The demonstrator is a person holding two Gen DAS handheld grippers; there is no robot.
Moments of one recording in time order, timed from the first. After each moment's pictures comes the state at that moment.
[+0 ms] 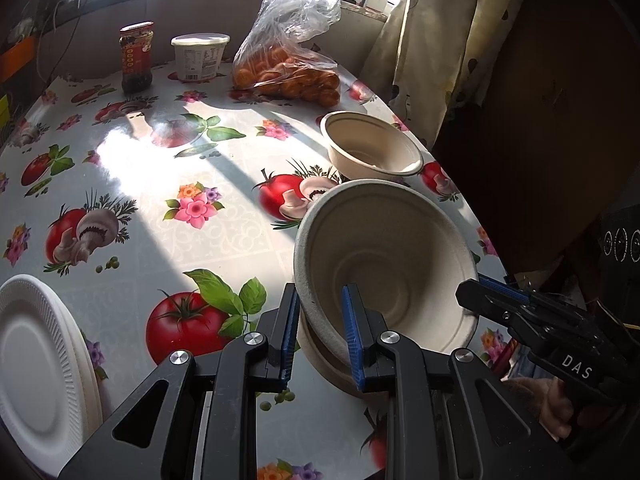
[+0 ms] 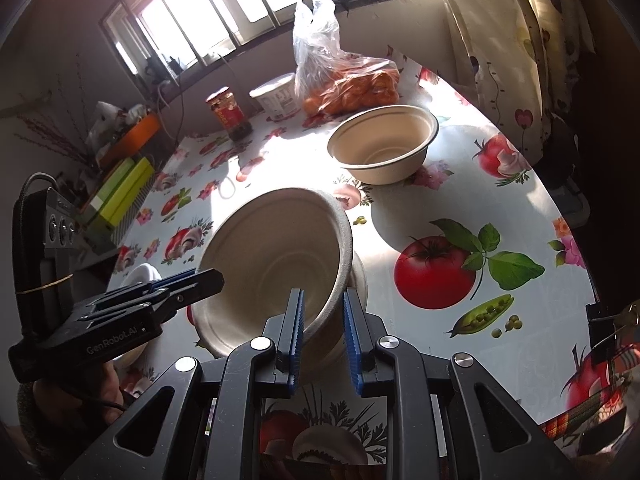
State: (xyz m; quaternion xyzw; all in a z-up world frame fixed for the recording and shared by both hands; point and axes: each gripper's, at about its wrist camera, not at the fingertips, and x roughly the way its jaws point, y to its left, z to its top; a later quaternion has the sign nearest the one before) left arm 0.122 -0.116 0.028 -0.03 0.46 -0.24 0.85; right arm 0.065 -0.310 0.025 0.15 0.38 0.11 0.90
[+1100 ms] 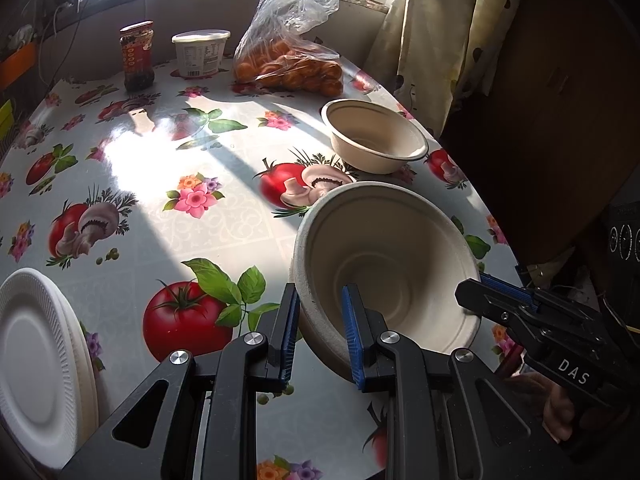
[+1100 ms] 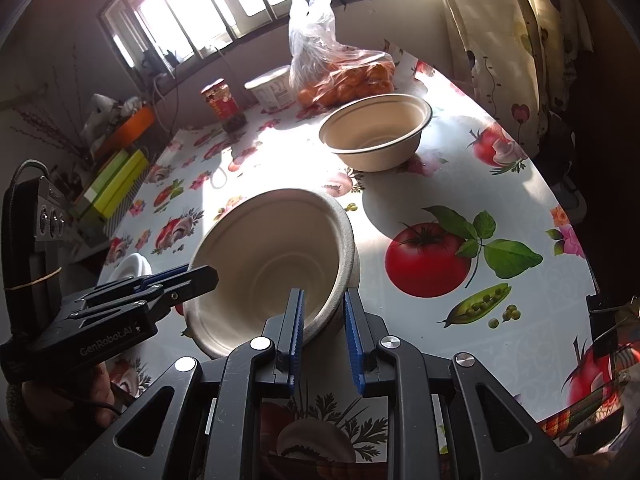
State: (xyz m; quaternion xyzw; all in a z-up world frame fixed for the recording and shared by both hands) left arm 0.118 -0.124 0.020 -0.01 0.47 -0.22 0.86; right arm 0.062 -0.309 0.014 0.14 0.39 0.10 0.90
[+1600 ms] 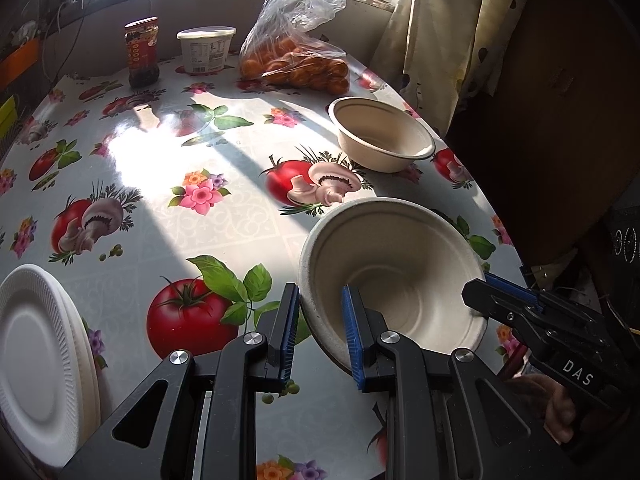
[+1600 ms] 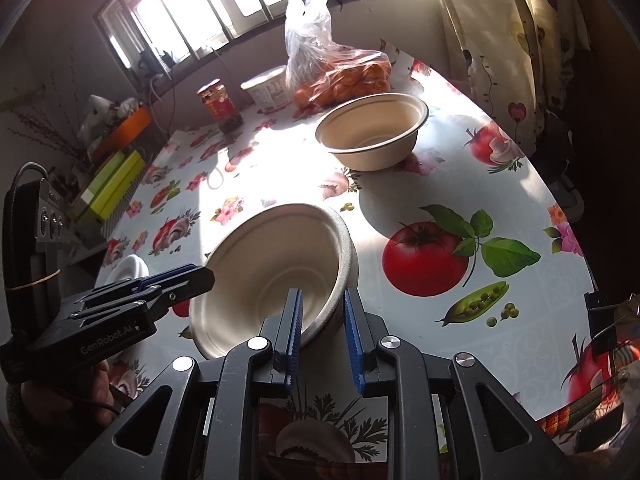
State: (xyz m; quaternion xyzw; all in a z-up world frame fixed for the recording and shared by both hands) left arm 0.119 -0.121 0.018 -0.02 0.47 -0.21 0.86; right arm 0.063 -0.310 0.012 0.14 0.39 0.10 0.90
